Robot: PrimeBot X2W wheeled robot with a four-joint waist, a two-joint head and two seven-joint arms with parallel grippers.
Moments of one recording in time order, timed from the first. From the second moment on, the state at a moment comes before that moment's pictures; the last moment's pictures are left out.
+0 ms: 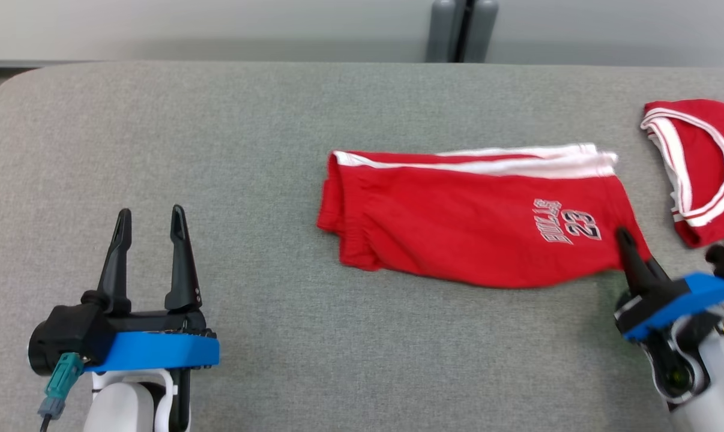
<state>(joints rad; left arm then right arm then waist) -0.16 0.05 0.00 0.12 -0.21 -0.12 -0.26 -0.41 -0.28 0.10 0.59 0.73 0.13 -0.06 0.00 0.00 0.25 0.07</state>
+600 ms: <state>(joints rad) -0.13 0.05 -0.01 0.12 -0.20 -0.12 -0.26 -0.29 -0.16 -0.11 0.43 0.62 0.13 0.01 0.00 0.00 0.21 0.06</state>
